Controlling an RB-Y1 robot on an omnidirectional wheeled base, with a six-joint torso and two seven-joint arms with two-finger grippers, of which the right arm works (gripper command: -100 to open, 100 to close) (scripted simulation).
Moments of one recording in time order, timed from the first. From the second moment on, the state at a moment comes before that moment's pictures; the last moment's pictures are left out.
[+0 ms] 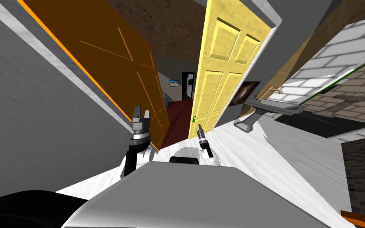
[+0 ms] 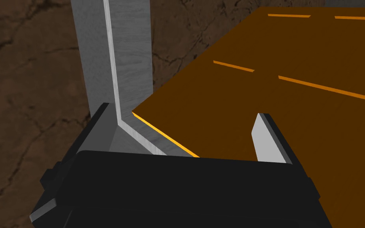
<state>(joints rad) 0.06 -0.09 0.20 -1.19 -0.06 -0.70 0.03</state>
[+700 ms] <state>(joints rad) -0.01 -0.07 0.22 -1.03 -0.08 -0.73 0.03</state>
